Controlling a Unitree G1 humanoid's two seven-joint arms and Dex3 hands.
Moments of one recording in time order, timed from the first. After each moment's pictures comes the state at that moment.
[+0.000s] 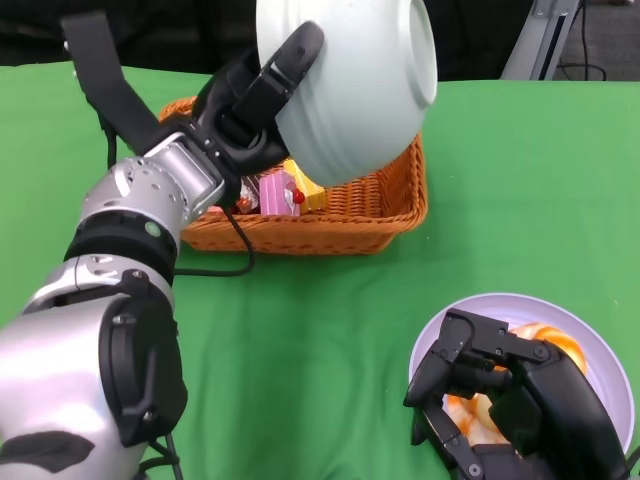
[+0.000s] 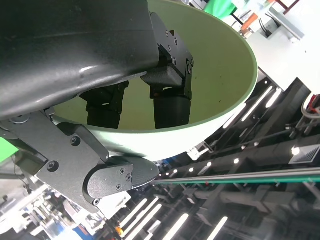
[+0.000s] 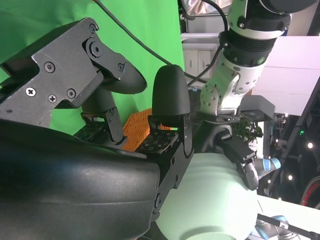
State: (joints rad) left arm -1.17 -0.01 0.48 1.24 -0.52 0.37 -0.58; right arm 0.27 -0.07 0.25 -0.38 0.10 -0.18 0.23
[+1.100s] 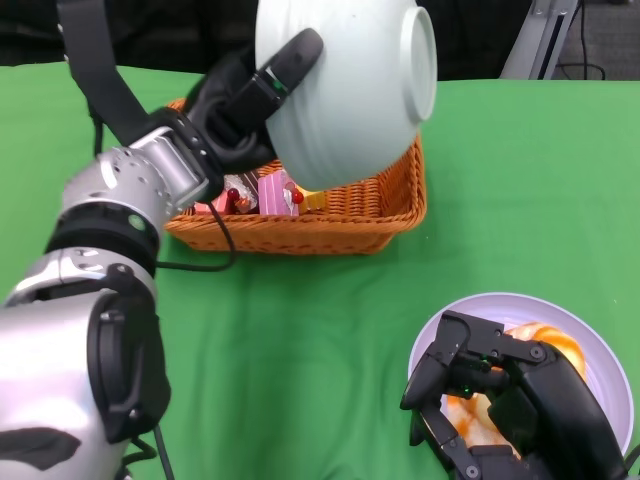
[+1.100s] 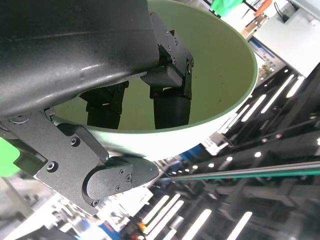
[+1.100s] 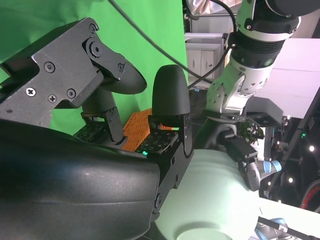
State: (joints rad) left arm -1.18 0.05 0.40 1.21 -0.45 0.42 -0.70; right arm 0.26 -0.07 0.25 -0.37 0.07 -0.18 0.23
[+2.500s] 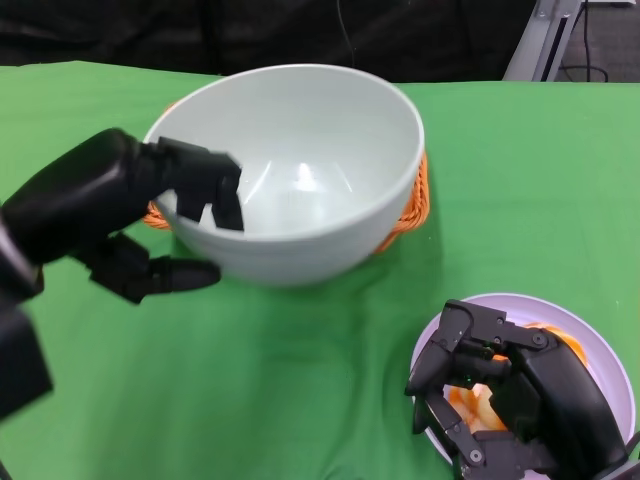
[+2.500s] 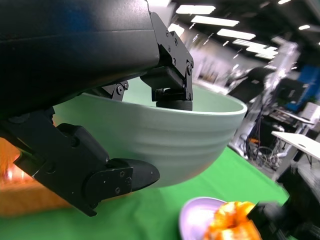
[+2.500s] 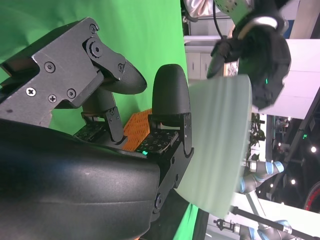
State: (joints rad) left arm -0.56 0.39 0.07 0.59 0.10 -1.21 -0.67; right arm 0.23 -0.08 0.22 -0.35 0.11 -0.16 0.25
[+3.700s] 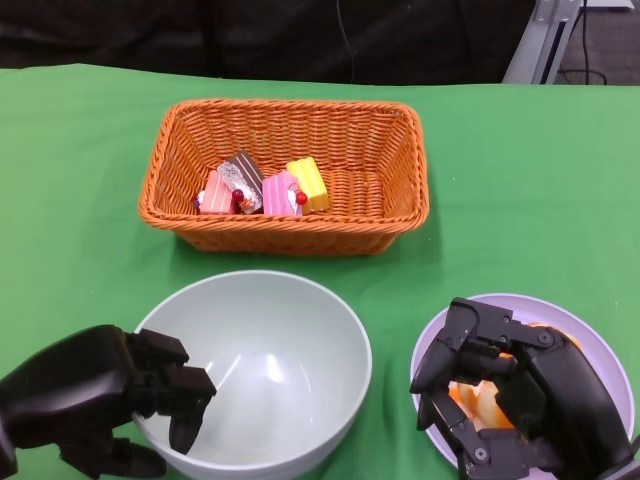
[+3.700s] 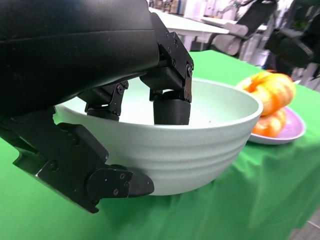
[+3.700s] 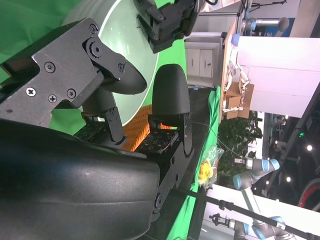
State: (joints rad) left arm -0.36 0.49 0.04 0.84 0.83 -1.48 -0.11; right arm 0.23 -0.08 0.21 -0.34 0.10 -0.18 0.25
